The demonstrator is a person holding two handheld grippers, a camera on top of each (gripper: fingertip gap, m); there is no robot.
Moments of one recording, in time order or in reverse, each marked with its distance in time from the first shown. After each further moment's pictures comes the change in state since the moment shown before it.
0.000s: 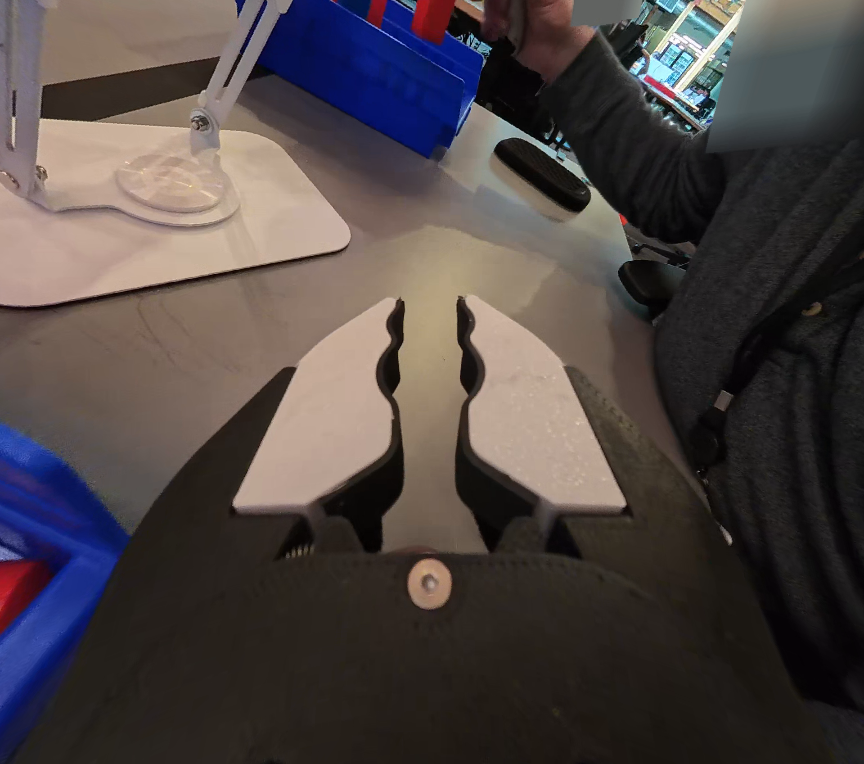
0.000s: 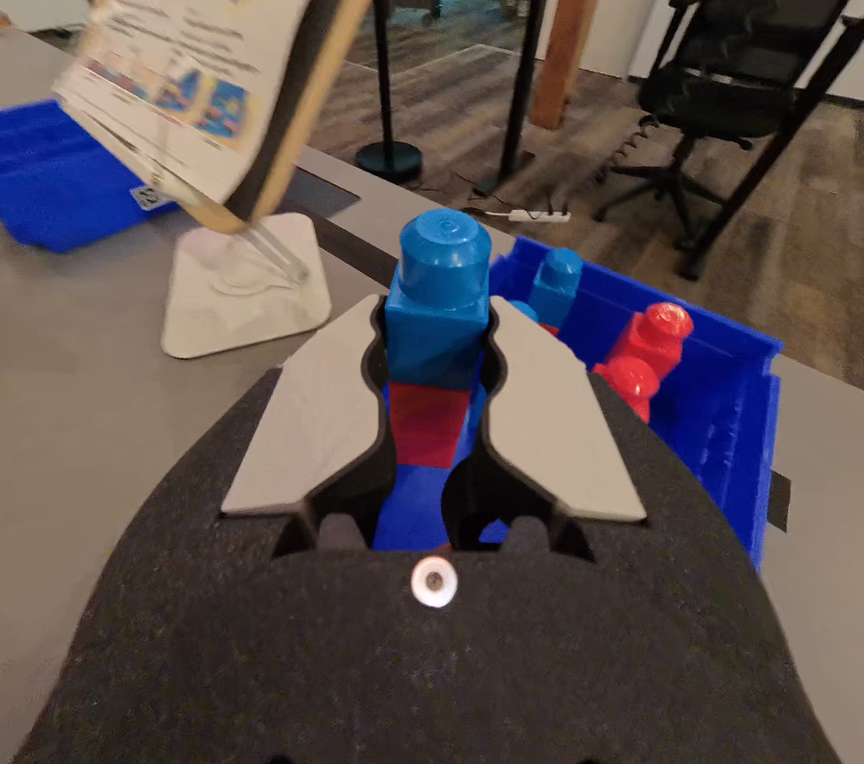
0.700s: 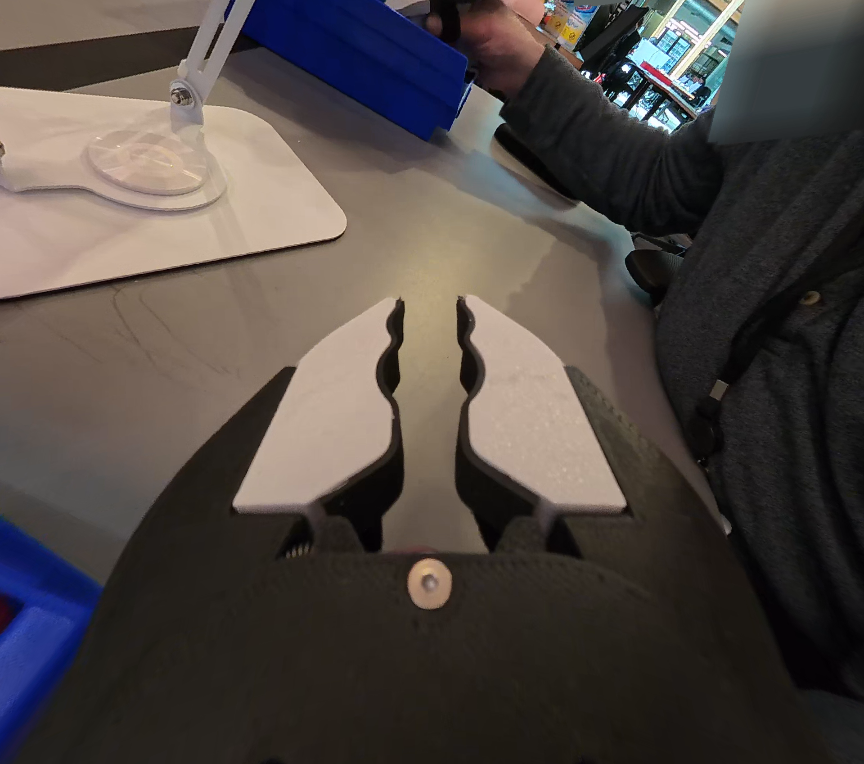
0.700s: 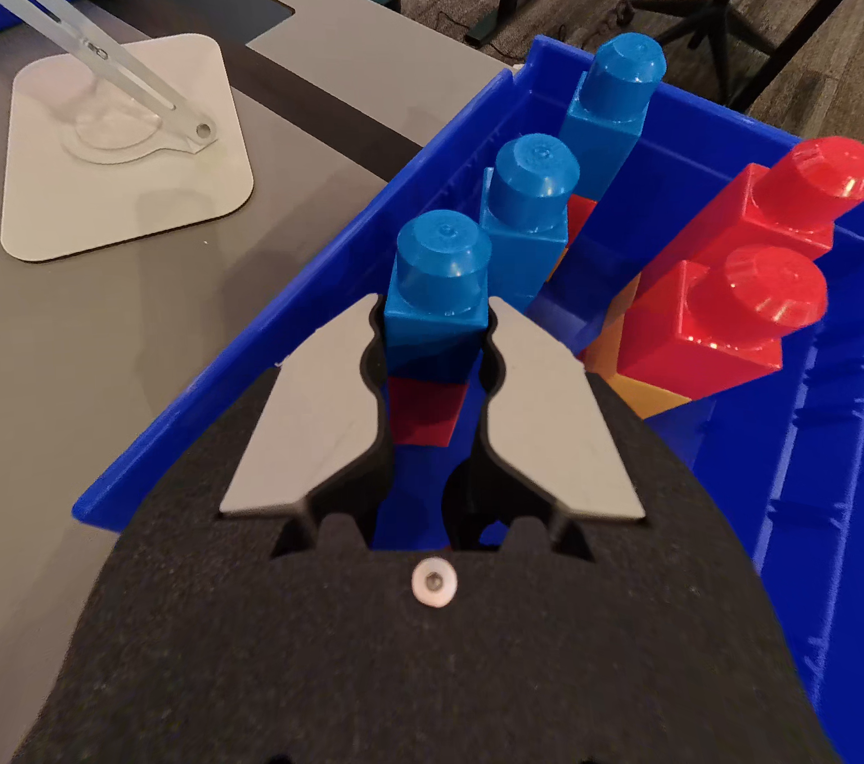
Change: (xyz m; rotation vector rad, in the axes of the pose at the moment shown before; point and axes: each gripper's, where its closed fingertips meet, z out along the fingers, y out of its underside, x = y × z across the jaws) left arm -0.004 0.010 0.014 -0.032 0.015 -0.014; right arm 0.019 0.098 0.060 -0.285 0.035 0.004
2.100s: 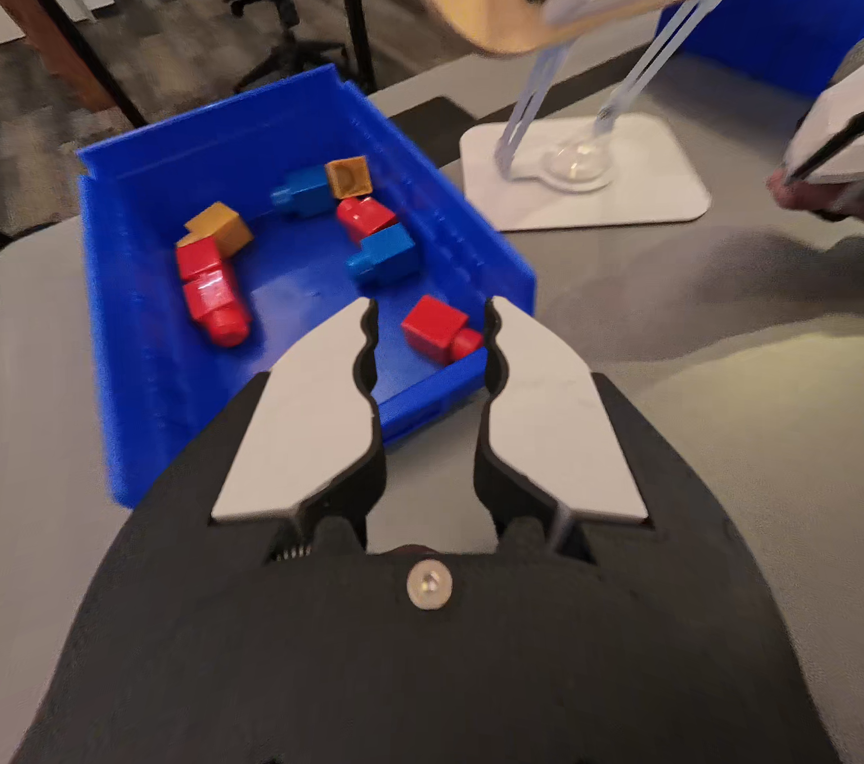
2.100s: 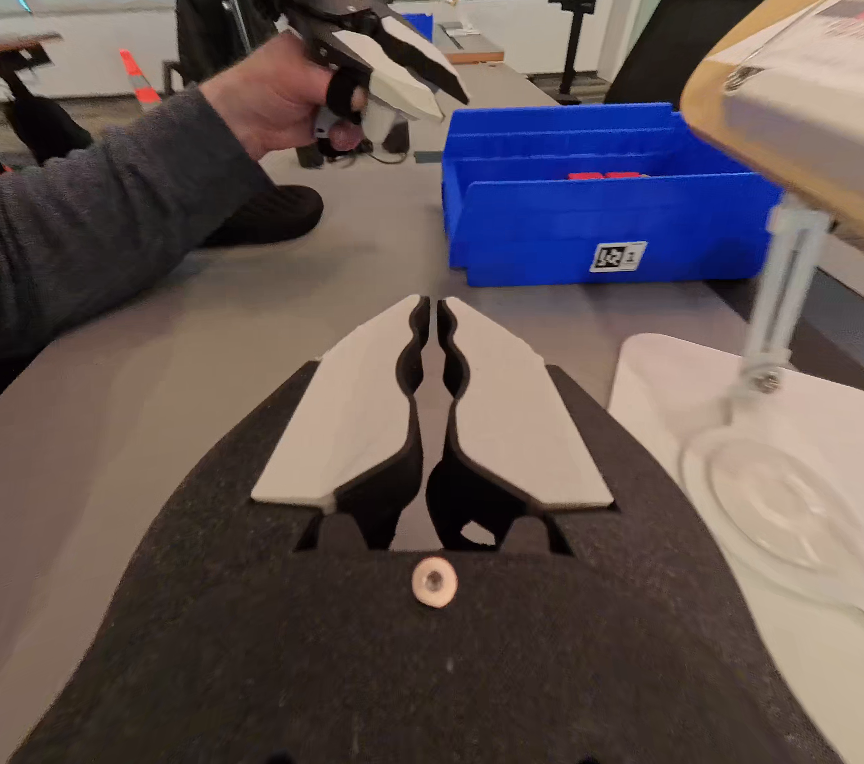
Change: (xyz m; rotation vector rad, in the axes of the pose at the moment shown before) left arm -0.073 -0.031 -0.165 -0.026 -0.854 0.174; right arm -0.385 -0.082 0.049 0.379 -0.822 -0.271
